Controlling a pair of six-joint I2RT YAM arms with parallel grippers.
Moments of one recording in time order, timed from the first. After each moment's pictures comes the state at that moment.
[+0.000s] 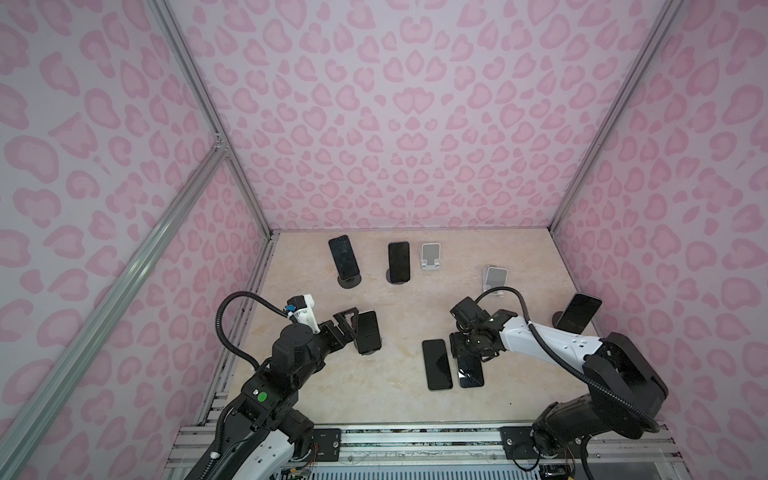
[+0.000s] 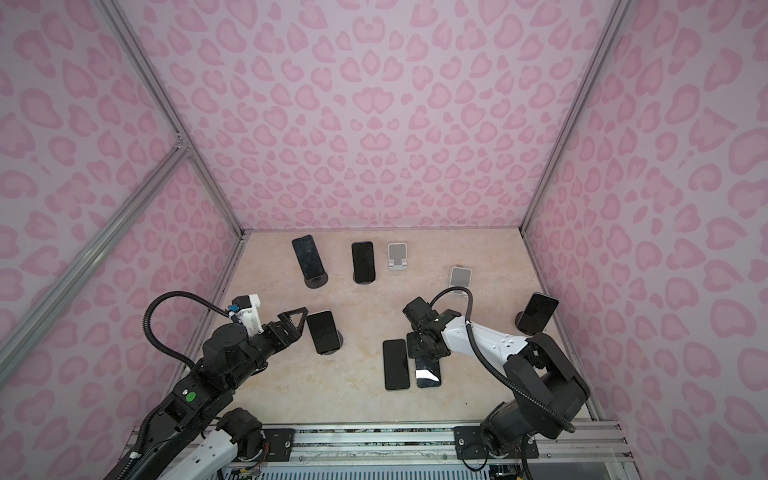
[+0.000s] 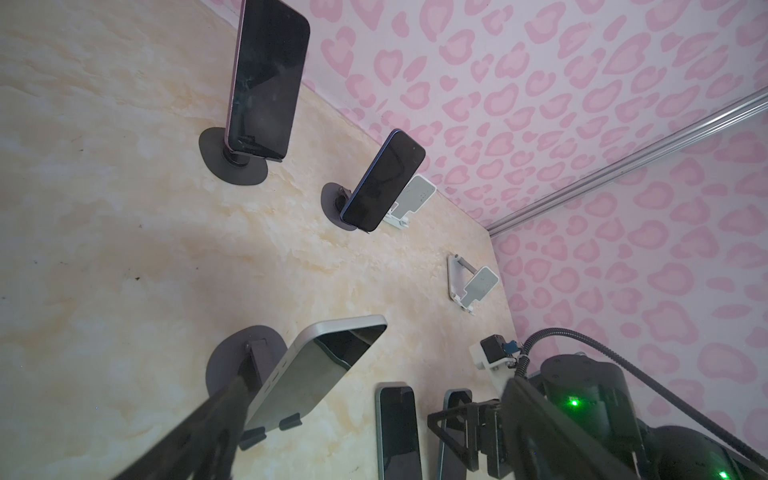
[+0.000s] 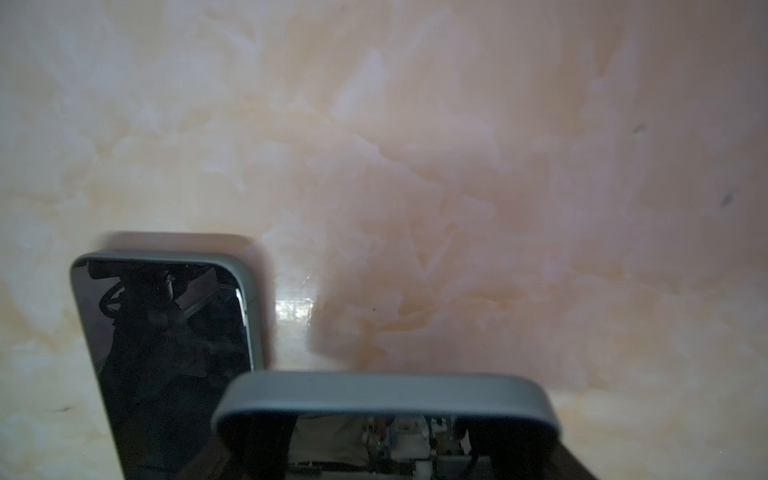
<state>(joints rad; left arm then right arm) -0.53 0.52 0.59 -0.43 -0.10 -0.87 0.66 1.51 0.81 -0.63 0.08 0.58</state>
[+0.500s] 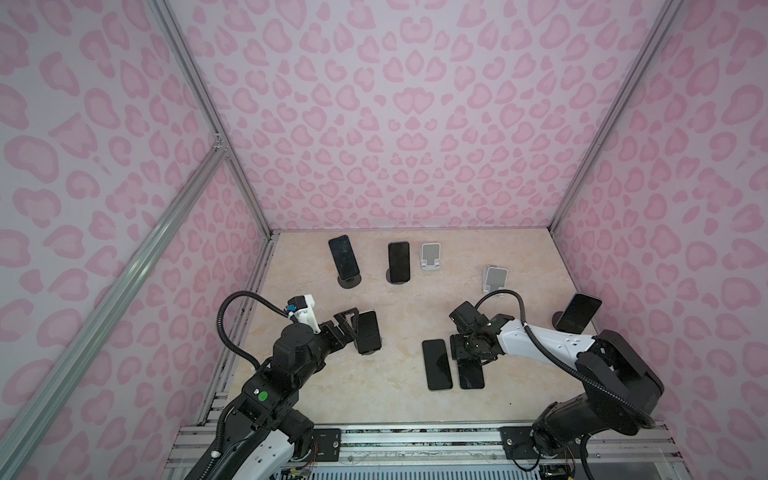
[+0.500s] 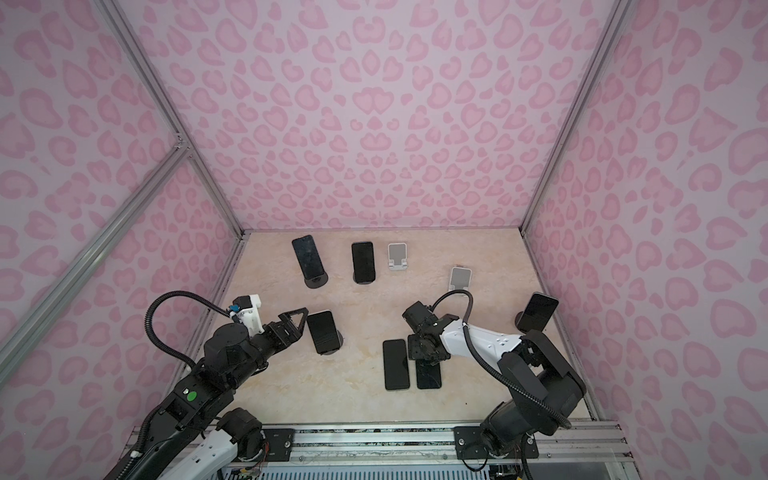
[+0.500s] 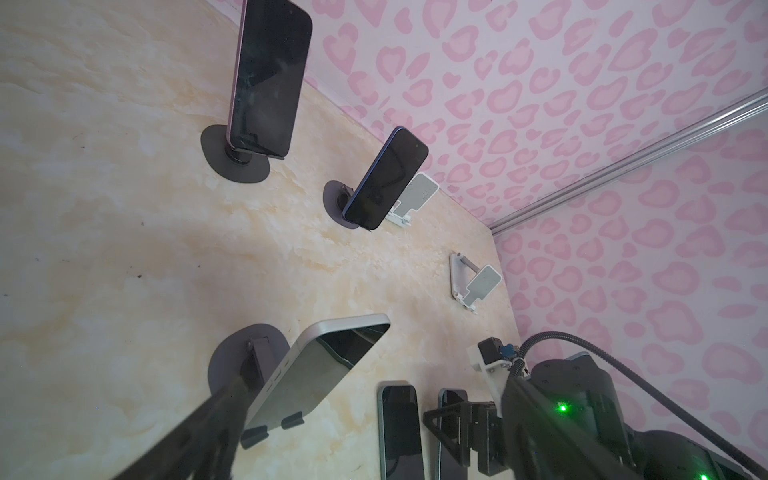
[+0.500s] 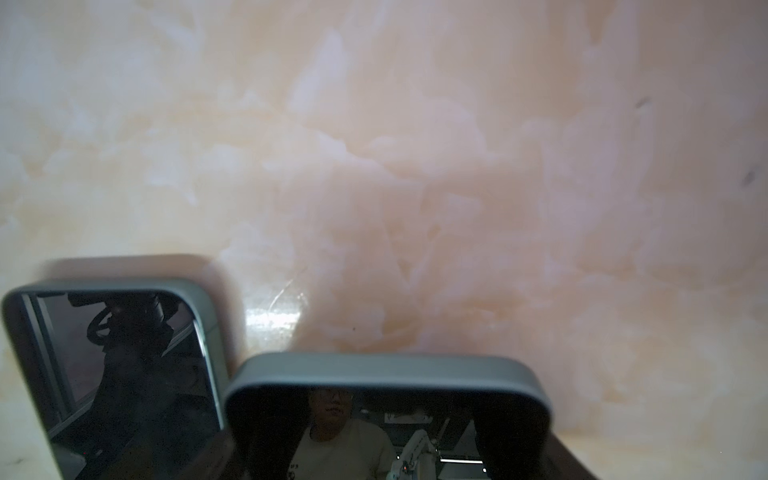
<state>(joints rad) -0.53 0.53 0.59 -0.43 -0.10 -0.87 0.66 1.53 0.76 -0.55 0.13 0.64</state>
